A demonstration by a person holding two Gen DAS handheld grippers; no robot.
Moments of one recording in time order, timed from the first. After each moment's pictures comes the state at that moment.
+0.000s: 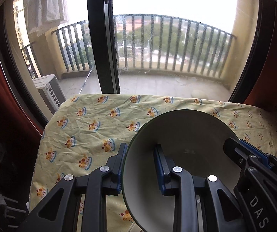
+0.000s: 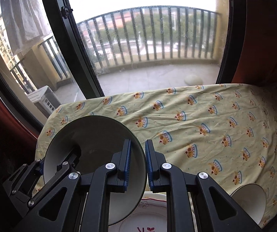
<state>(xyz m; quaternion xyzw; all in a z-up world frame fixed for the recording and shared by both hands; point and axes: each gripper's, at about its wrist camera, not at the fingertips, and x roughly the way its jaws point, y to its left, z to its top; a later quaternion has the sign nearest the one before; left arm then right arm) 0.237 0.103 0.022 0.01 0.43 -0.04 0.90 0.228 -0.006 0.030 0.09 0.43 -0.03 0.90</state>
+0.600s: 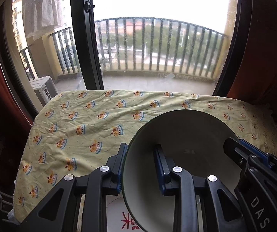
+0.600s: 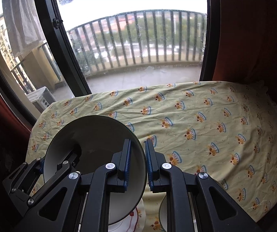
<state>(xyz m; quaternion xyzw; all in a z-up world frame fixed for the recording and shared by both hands) 0.175 0.015 0.027 0.01 0.42 -0.05 0.91 0.159 -0.100 0.041 0.09 0.42 -0.03 0.90</state>
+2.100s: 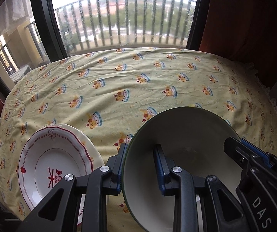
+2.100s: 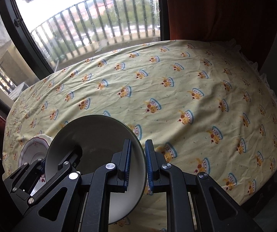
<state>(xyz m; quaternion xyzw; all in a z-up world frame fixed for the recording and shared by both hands) 0.122 -0.109 -0.042 0.04 0.50 -0.10 0.86 0.085 -0.229 -0.031 0.12 0.49 -0.09 0.86</state>
